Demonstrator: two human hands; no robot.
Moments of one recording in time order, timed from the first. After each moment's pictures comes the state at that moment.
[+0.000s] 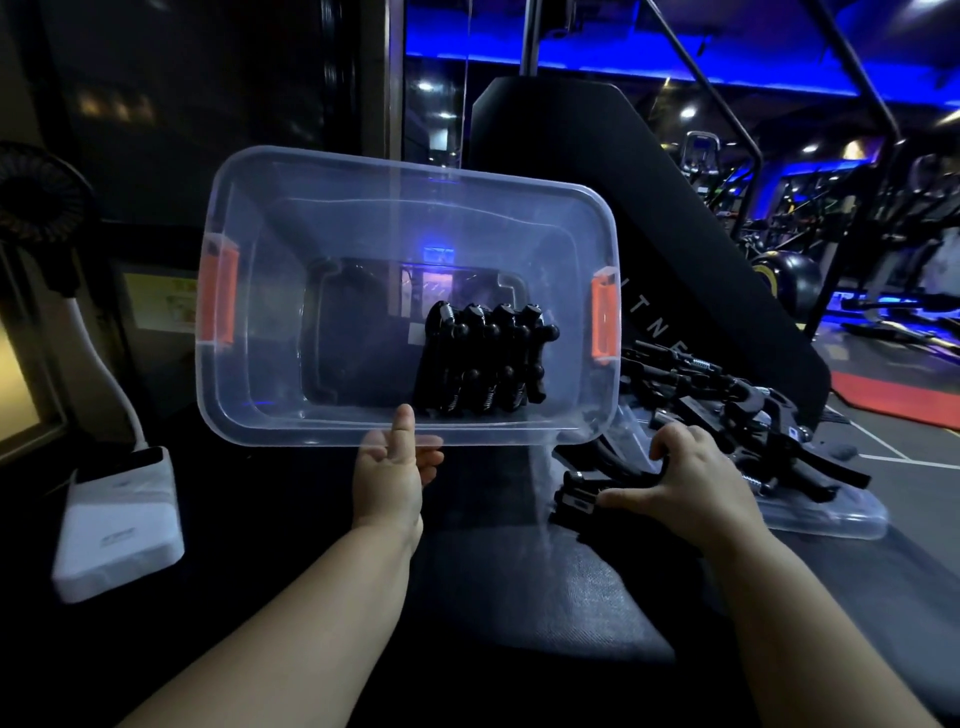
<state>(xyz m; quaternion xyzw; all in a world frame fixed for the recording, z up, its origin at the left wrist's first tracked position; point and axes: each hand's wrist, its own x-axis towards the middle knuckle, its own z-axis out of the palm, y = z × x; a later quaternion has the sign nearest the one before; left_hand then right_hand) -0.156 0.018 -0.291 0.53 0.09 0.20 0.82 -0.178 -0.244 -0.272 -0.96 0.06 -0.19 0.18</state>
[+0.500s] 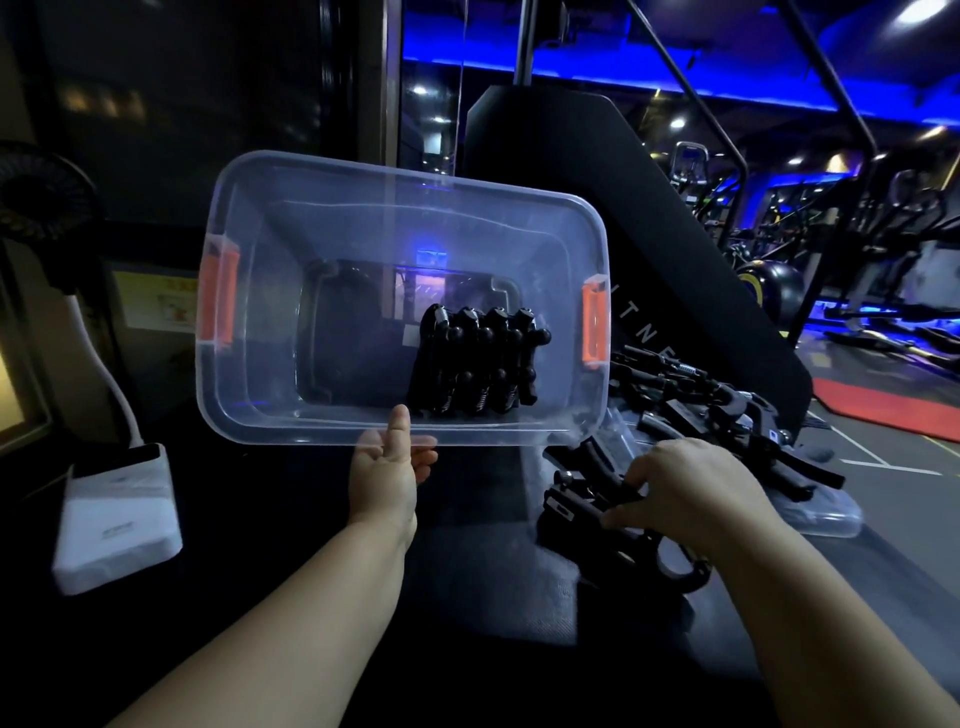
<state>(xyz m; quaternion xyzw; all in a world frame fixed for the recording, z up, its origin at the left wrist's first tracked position) -0.159 0.019 -0.290 0.52 0.10 0.19 0.82 -0.210 -0.220 -0.228 -0.99 -0.02 -0.10 -0.12</state>
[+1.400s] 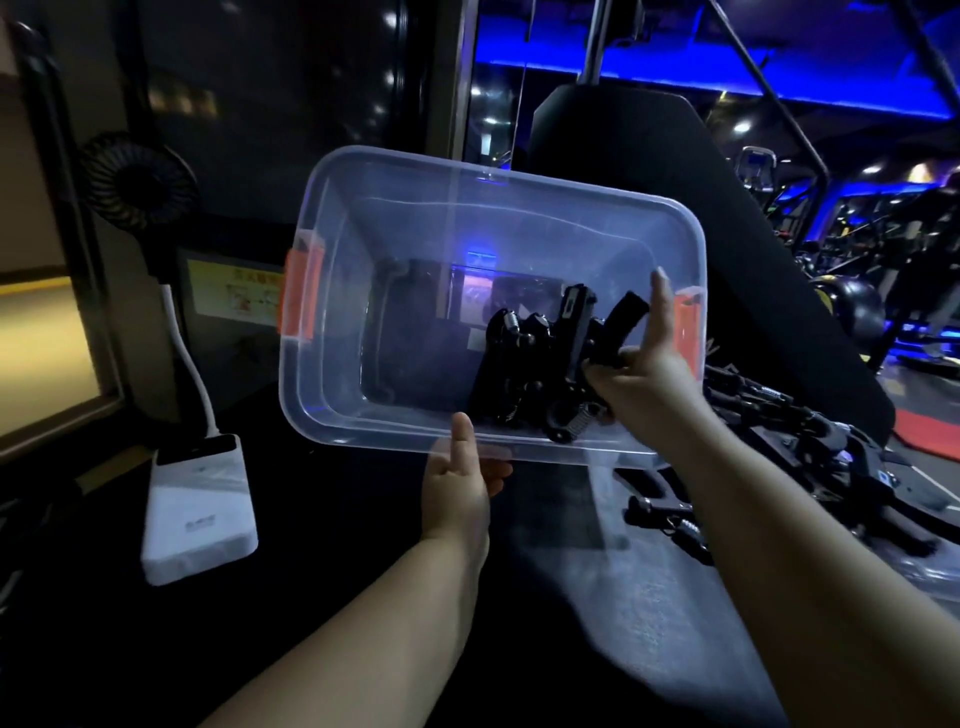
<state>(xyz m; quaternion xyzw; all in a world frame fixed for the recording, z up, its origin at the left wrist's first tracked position) -0.147 0.023 -0.300 0.50 0.08 0.18 0.84 -0.136 -0.120 -0.188 -0.85 -0.10 -0.21 0.47</state>
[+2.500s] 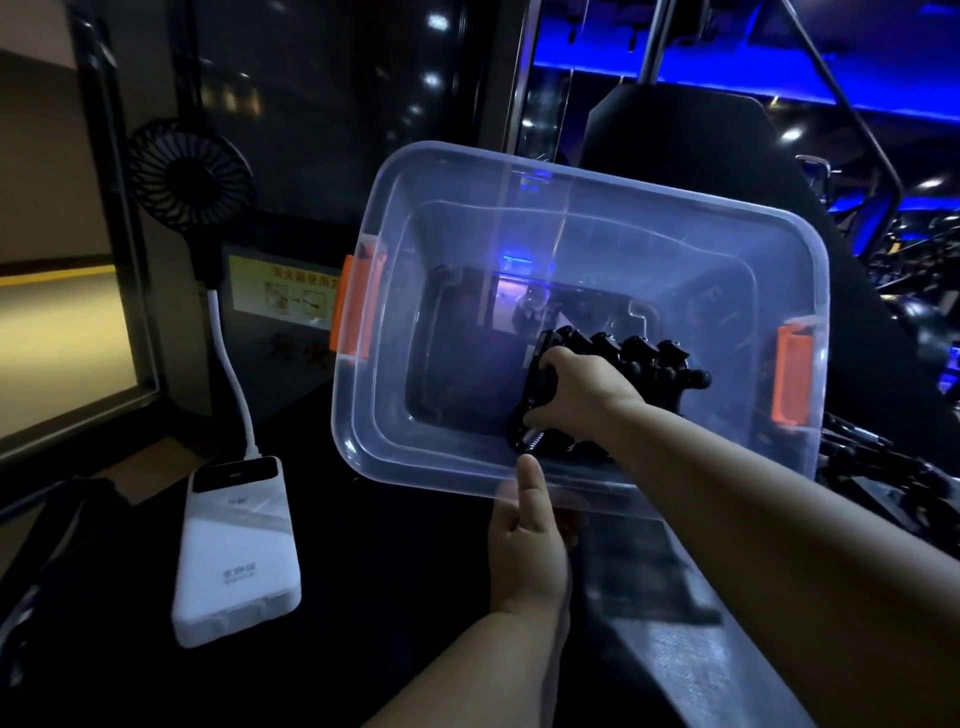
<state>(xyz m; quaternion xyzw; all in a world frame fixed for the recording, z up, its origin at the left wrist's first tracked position) -0.145 0.025 -0.305 0.46 0.06 0.16 0.87 -0.030 -0.024 -0.204 -0.98 -0.12 -0.12 0.09</state>
